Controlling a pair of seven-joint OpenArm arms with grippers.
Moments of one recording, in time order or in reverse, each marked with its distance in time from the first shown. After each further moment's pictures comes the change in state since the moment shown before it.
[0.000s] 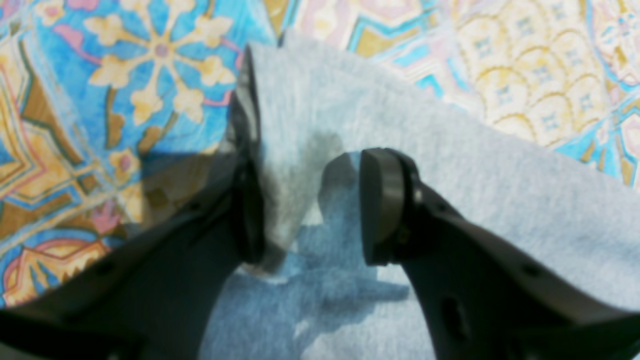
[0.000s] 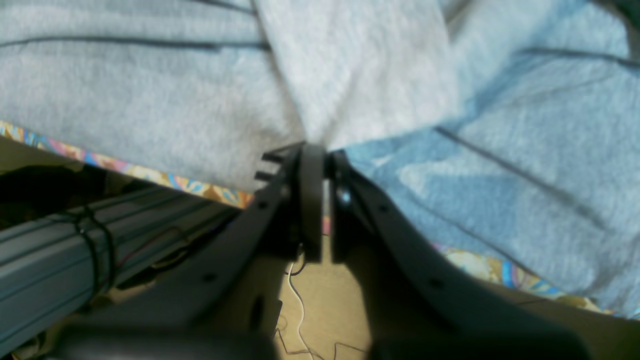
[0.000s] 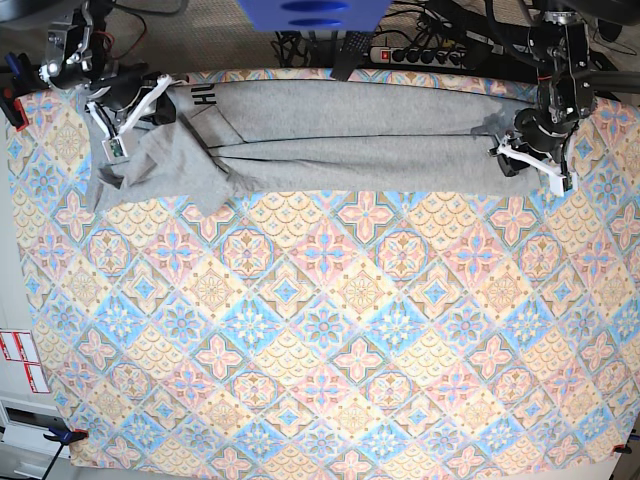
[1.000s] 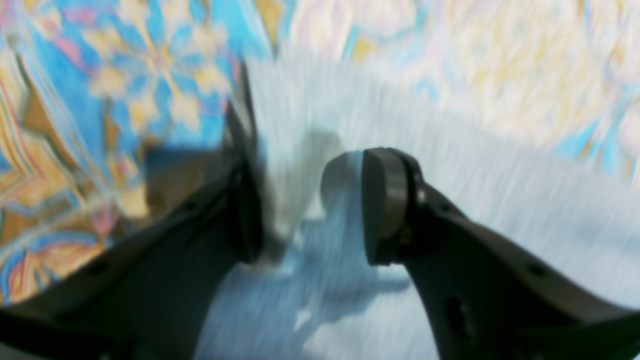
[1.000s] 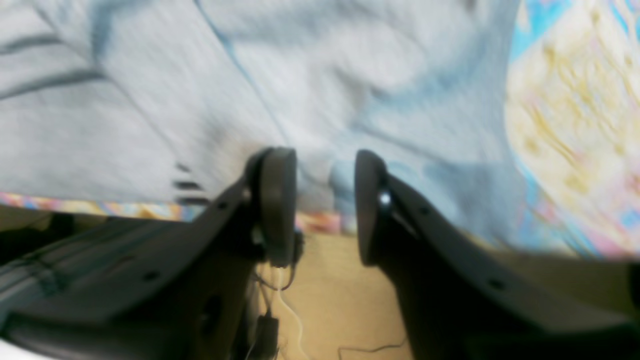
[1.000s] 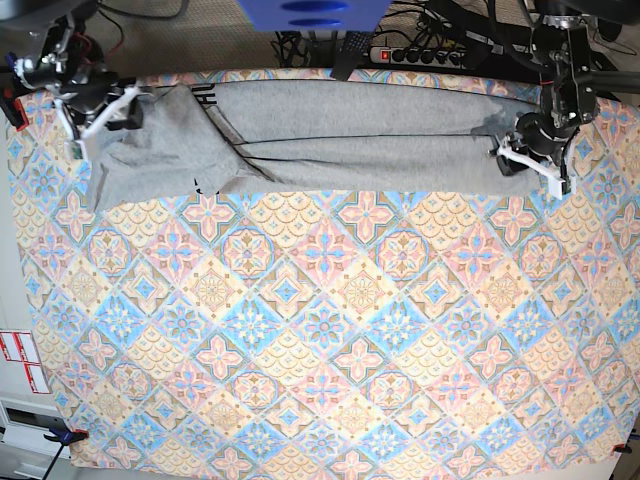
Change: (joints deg) left arm -0.8 -2.1 0.2 -0.1 -0.1 -0.5 6.4; right arm 2.9 -2.9 9.9 0.4 0.1 0.2 -4.4
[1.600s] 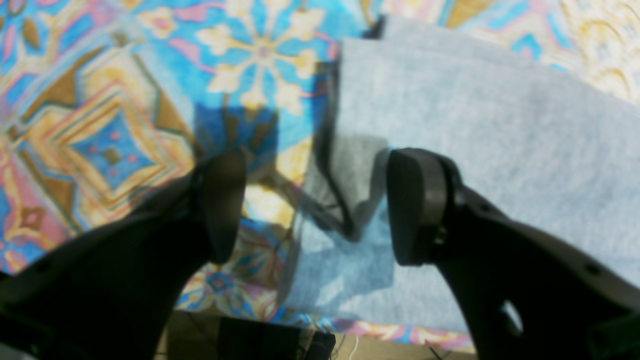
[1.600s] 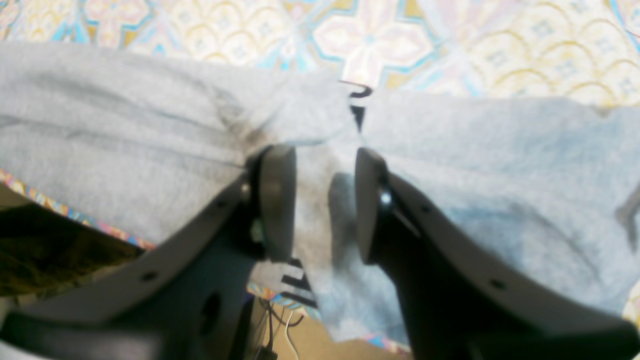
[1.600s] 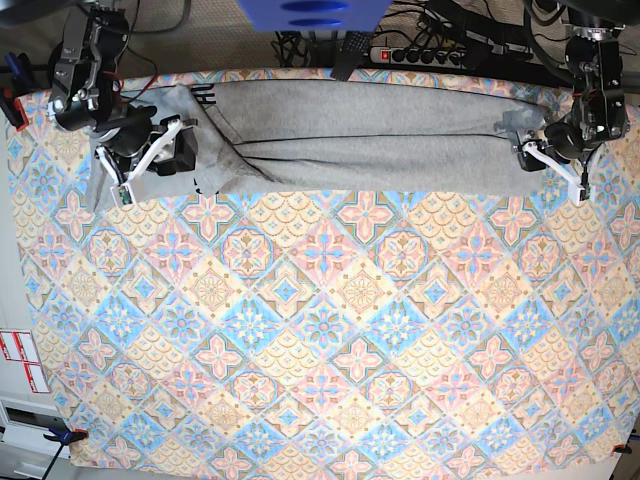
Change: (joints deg) left arm -0.5 -7.3 0.3 0.0 0.8 -0.2 7.1; right arm 8.7 0.0 -11.5 0.2 -0.2 -0.4 -0.1
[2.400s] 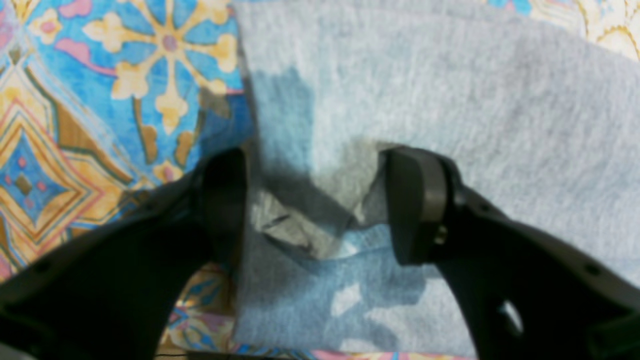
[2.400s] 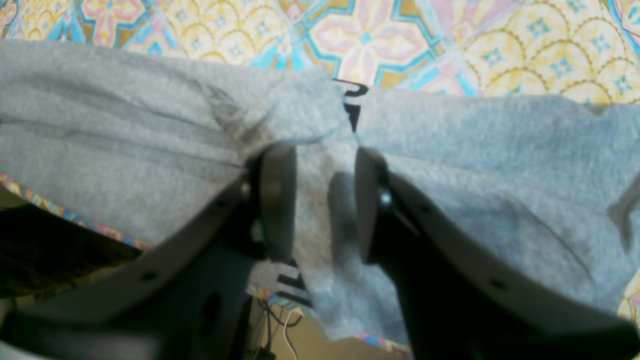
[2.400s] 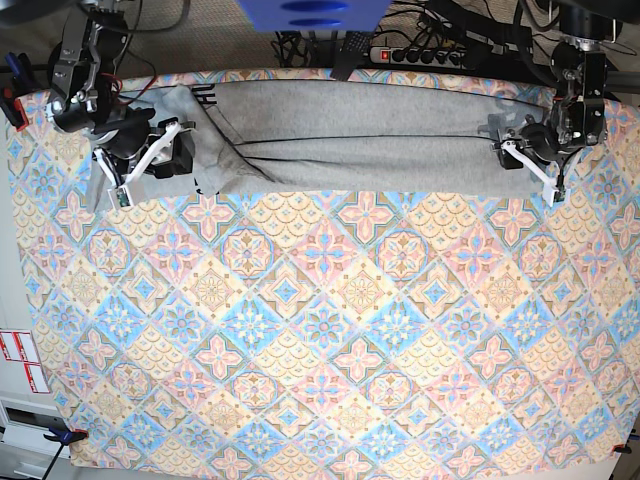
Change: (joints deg) left arm -2.7 0.7 9.9 -5.7 1.8 0.5 -3.3; right arm 0.3 0.0 0.3 0.0 -0.1 0.0 0.4
